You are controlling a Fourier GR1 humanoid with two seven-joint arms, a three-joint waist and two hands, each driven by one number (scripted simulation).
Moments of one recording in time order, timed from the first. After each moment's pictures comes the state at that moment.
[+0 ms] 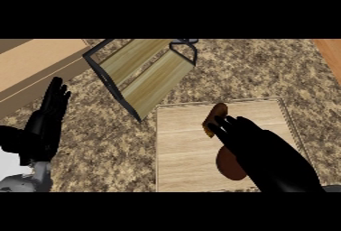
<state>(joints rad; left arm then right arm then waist) -0.08 0.37 -0.14 -1.66 0.21 0.35 0.11 -0.47 -0.68 0.69 -2.11 0.27 0.47 0.88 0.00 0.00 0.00</state>
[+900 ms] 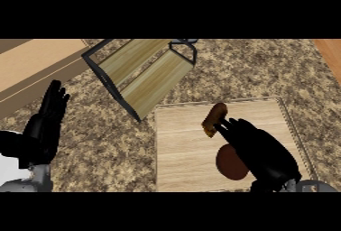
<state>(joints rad) -0.05 0.30 -0.06 -1.67 0.14 0.27 0.11 -0.25 -0.55 0.60 -1.92 0.61 0.50 0.58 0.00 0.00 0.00</state>
